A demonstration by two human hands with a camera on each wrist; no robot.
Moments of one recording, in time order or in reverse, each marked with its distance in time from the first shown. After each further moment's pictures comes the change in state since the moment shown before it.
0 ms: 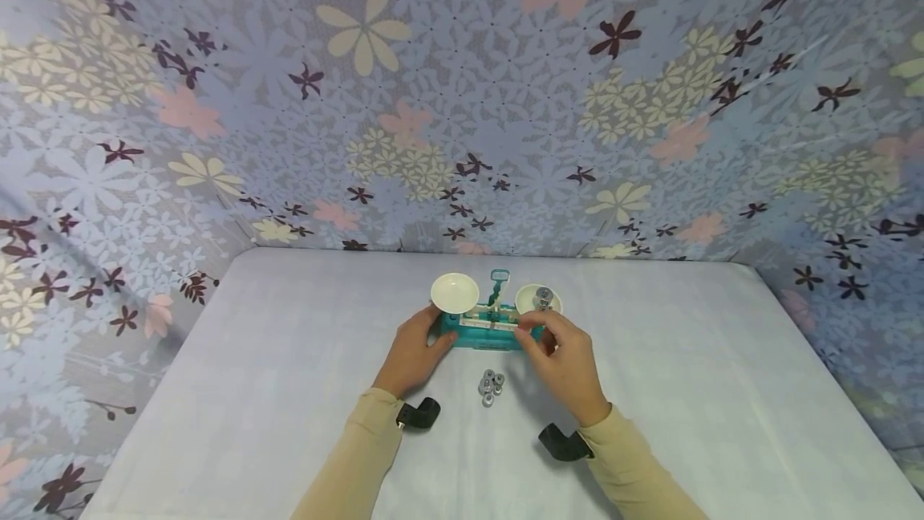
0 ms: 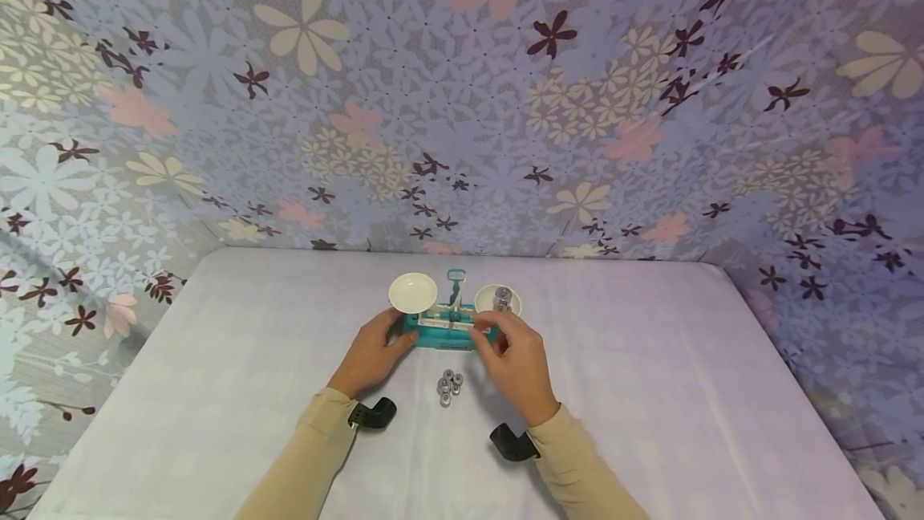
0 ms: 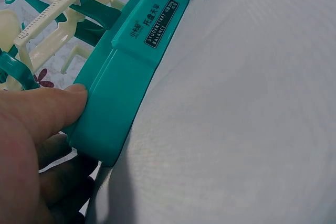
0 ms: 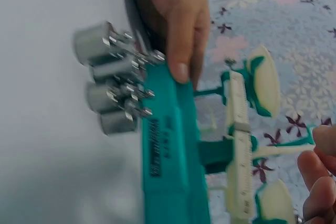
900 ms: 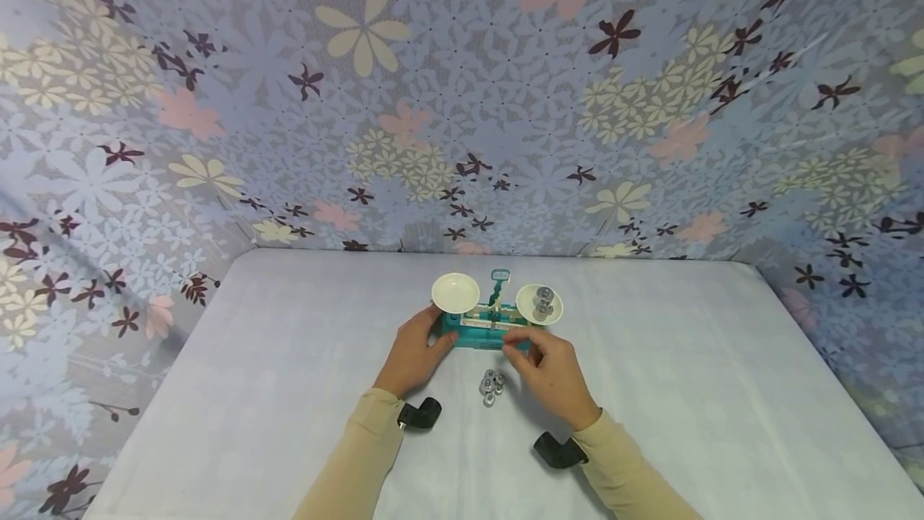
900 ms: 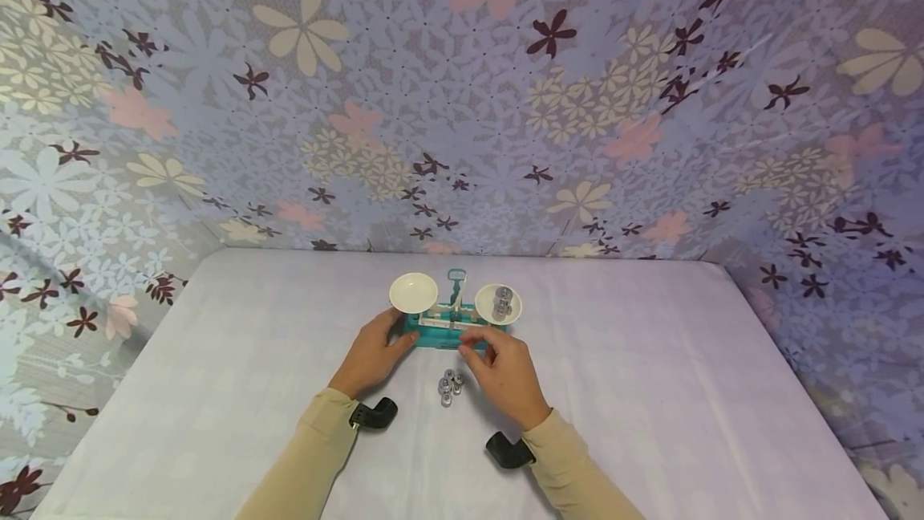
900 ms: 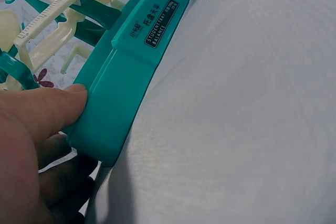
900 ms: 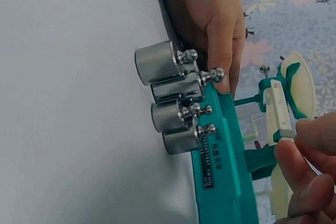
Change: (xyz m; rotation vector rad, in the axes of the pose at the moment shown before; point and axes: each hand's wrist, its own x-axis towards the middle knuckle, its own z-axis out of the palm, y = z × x) left_hand -0.001 0.003 -0.002 0.015 -0.006 0.001; right_hand -0.015 0.007 0.016 0.086 -0.176 0.179
